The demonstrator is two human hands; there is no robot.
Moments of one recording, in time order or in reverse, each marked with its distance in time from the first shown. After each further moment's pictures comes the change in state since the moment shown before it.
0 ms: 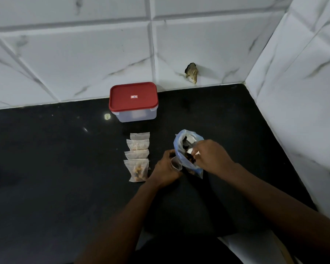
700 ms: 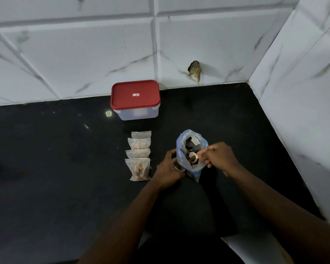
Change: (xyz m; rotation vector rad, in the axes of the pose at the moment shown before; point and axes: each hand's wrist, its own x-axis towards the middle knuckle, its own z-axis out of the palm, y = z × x) left_hand -0.003 -0.007 0.006 -0.200 -0.018 -0.025; right_hand -0.008 0.009 -0.002 0.744 -0.047 0.561
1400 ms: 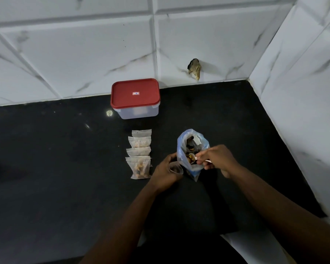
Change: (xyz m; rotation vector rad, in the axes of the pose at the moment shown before) left_hand -0.012 -0.011 -0.002 -0.071 -0.021 -0.025; right_hand -0.009 -0.002 0.008 0.259 -0.074 0.212
